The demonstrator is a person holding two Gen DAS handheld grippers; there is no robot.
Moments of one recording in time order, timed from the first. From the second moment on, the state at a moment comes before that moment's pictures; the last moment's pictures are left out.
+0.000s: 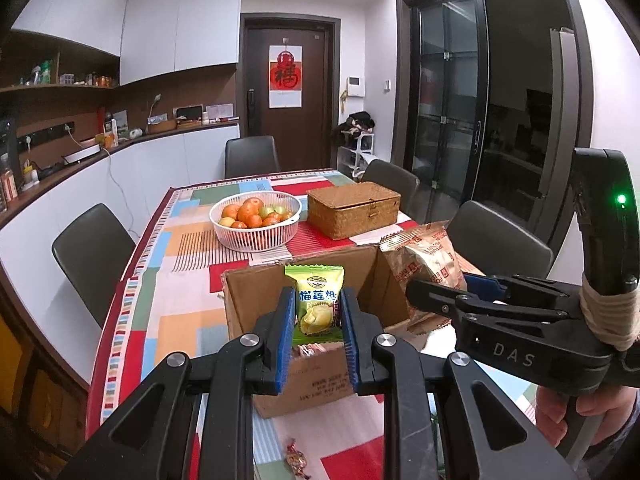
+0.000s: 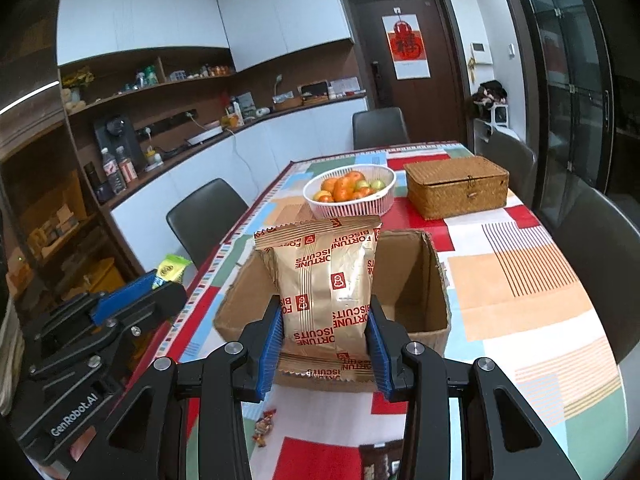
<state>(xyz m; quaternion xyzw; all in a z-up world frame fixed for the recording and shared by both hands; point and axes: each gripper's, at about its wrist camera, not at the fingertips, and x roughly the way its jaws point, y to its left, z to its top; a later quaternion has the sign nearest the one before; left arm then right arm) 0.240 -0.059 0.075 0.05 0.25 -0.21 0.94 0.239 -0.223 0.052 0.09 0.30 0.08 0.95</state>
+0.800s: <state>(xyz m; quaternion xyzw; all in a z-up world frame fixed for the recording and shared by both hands) 0.272 -0.063 0.056 0.05 0.29 -0.19 0.94 0.286 -0.227 0.045 0.06 0.32 0.03 0.95</state>
